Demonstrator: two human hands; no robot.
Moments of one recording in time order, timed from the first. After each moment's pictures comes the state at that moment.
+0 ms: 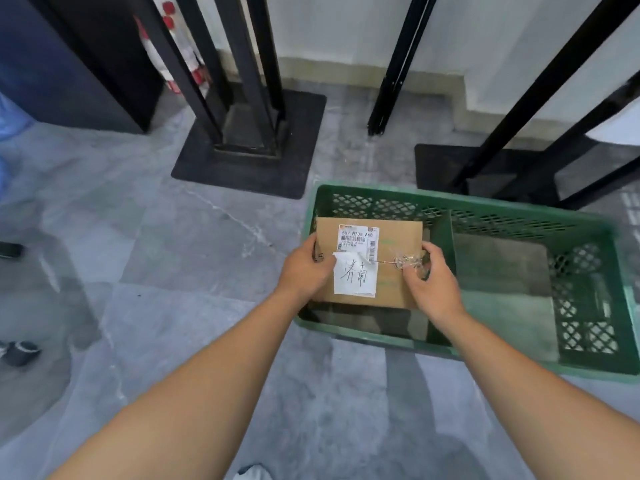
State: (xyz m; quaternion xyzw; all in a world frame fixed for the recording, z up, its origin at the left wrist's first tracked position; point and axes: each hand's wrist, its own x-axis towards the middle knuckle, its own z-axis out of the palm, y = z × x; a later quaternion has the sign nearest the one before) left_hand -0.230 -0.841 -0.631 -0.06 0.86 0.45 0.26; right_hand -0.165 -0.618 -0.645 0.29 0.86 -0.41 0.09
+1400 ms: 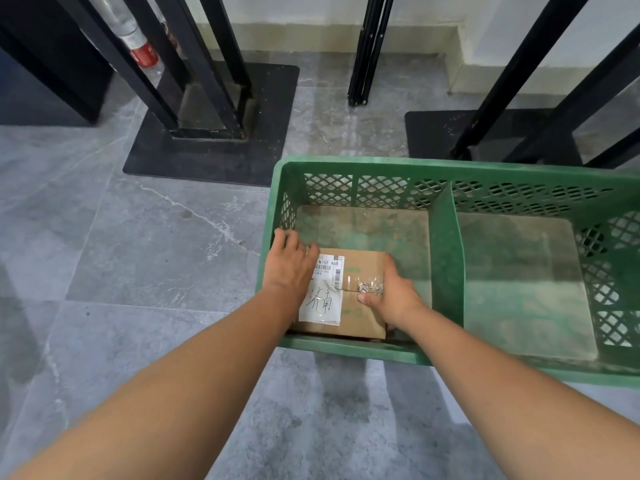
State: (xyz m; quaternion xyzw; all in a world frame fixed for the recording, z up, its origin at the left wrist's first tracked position) left_hand -0.253 -0.804 -0.737 0.28 0.89 -0.32 0.17; right_hand -0.178 -0.621 -0.775 0.26 0.85 -0.35 0.30
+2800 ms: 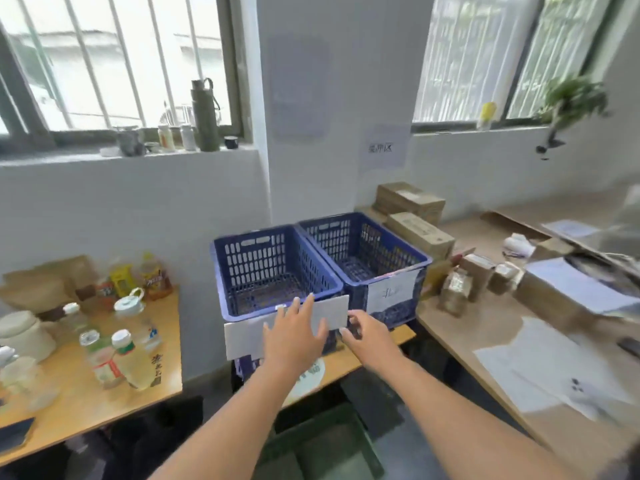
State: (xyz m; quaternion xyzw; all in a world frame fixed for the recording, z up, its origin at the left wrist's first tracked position) left_hand -0.104 -0.652 0.221 0.36 0.91 0.21 0.03; right_hand 0.004 -0.513 0.202 0.30 0.89 -0.33 -0.11
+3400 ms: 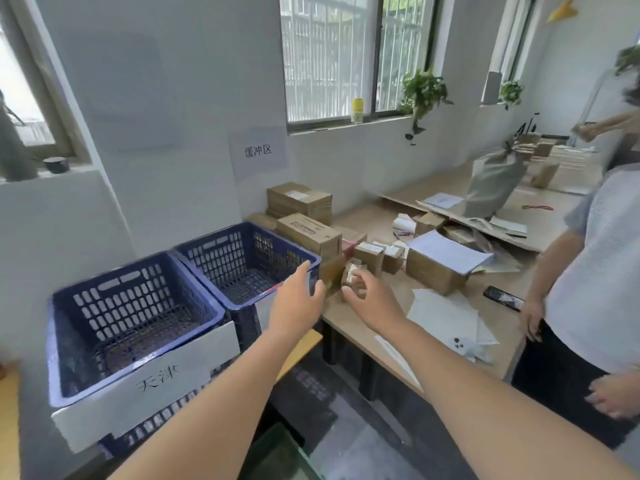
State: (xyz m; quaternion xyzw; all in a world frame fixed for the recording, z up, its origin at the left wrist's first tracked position) left_hand 0.010 -0.425 0.273 0.48 0.78 0.40 0.10; right_hand 0.148 -0.329 0.257 0.43 0.80 -0.33 -0.27
